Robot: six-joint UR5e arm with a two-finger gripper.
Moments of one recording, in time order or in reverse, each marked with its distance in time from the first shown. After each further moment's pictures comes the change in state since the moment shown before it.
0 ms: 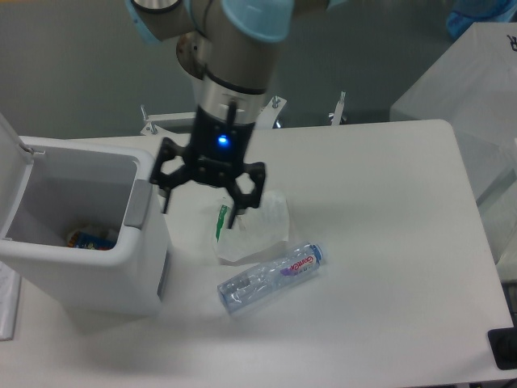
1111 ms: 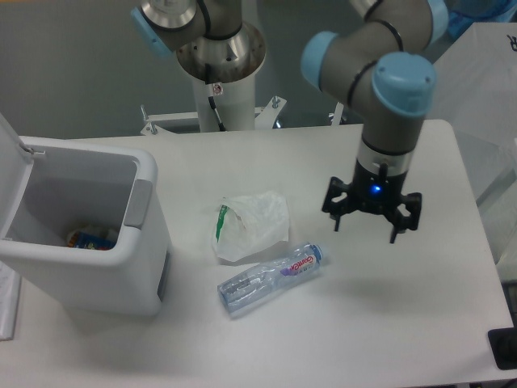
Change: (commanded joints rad) arm 0.250 -0.215 0.025 0.003 0.330 0.750
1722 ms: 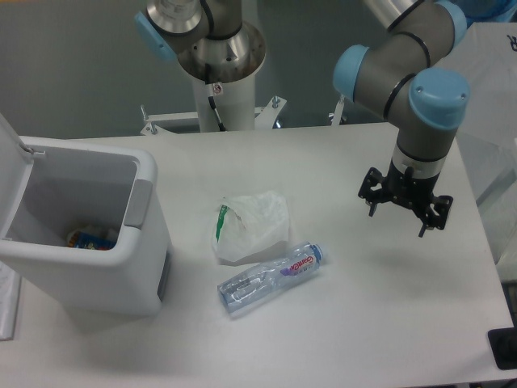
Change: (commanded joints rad) arm 0.034 -0.043 0.006 0.025 0.003 0.099
